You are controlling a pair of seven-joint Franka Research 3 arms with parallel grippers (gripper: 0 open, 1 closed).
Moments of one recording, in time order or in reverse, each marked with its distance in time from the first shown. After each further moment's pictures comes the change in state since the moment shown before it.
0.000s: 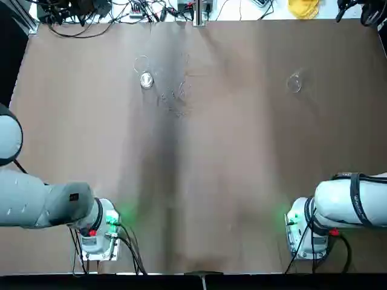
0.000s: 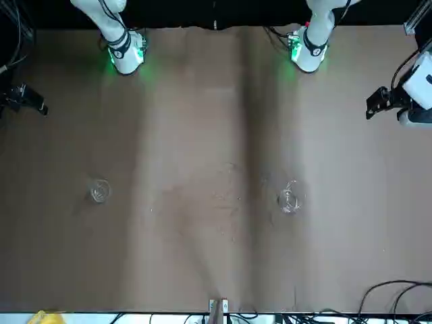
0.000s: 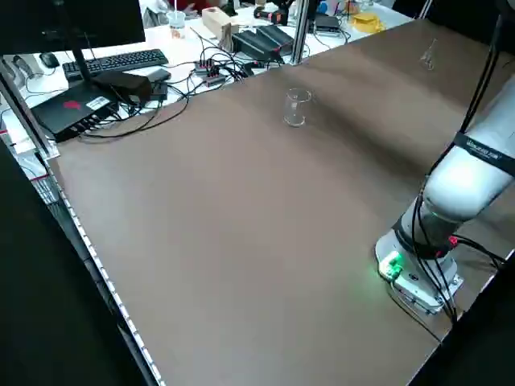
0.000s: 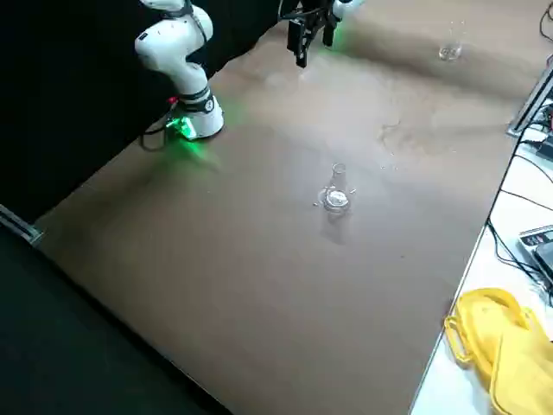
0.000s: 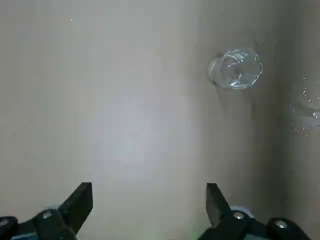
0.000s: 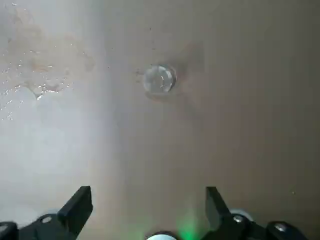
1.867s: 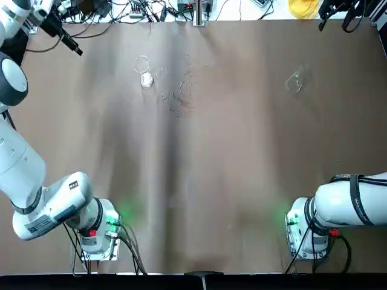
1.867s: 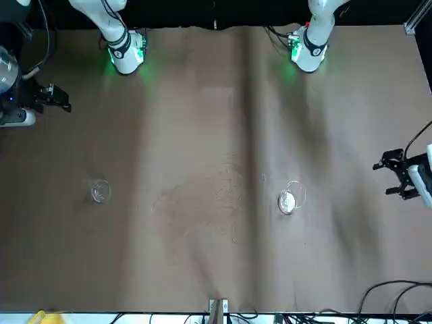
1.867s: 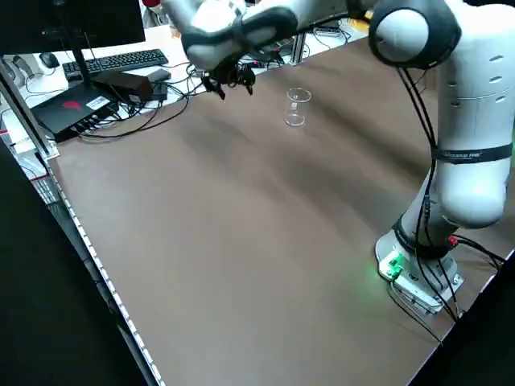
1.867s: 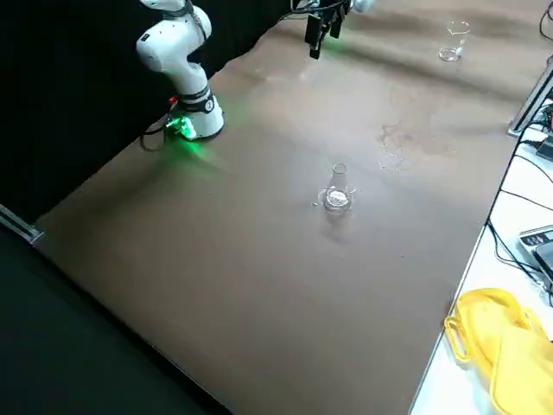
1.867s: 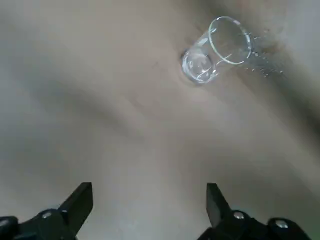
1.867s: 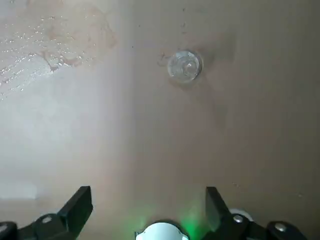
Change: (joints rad) left arm 0.349 0.530 0.004 0.104 -0.441 0.215 1.276; right arm 0.099 0.008 0.019 -0.023 0.003 -0.032 0.000
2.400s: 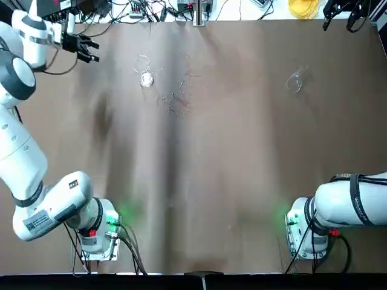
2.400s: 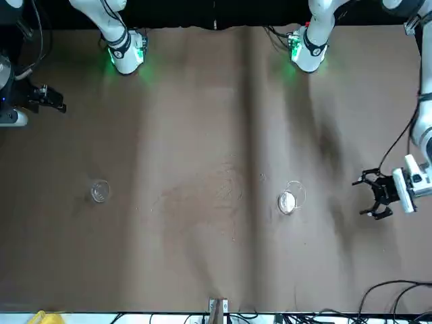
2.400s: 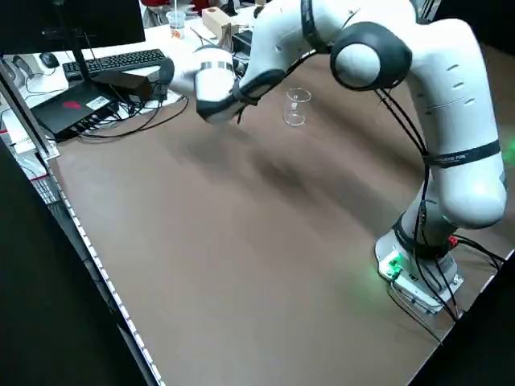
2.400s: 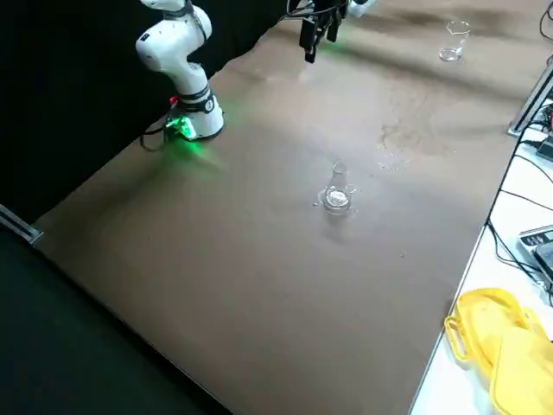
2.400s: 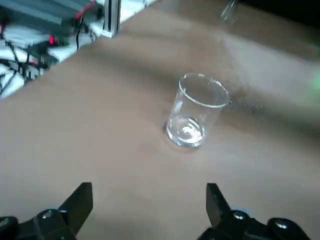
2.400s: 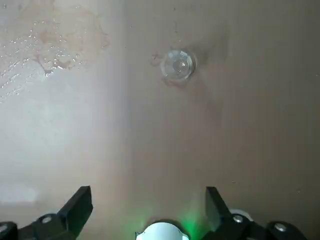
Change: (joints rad) left arm 0.013 0.204 -0.001 0.002 -0.457 0.025 0.666; right arm -0.020 0.002 -0.012 0.000 0.002 0.000 -0.001
